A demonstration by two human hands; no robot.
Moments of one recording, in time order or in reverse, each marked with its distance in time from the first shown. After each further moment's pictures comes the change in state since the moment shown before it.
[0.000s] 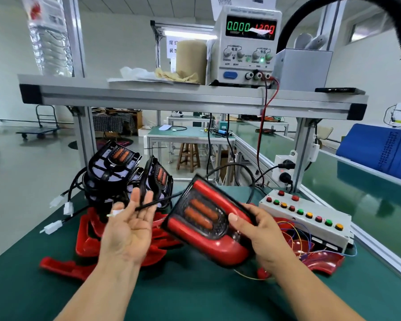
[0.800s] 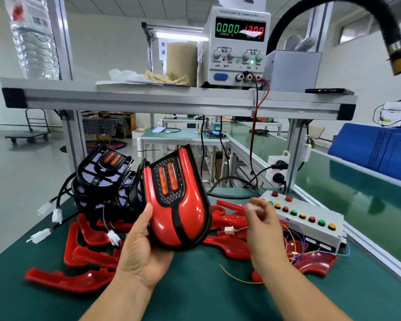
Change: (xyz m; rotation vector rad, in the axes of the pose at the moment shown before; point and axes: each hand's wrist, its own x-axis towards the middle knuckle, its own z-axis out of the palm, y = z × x) left_hand -0.029 -0.038 0.010 0.251 -0.211 -0.236; right_hand 0.013 0.005 0.003 -0.147 0.508 -0.084
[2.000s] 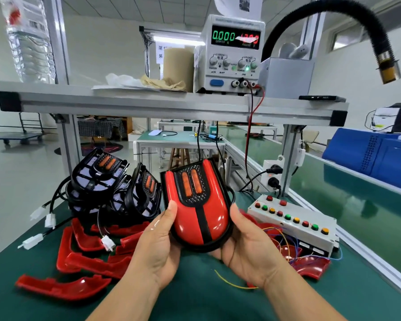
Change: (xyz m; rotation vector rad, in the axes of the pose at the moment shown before) left_hand 0.007 -0.018 0.021 0.312 -0.063 0.088; right_hand -0.022 -0.026 -0.003 0.494 -0.690 0.396
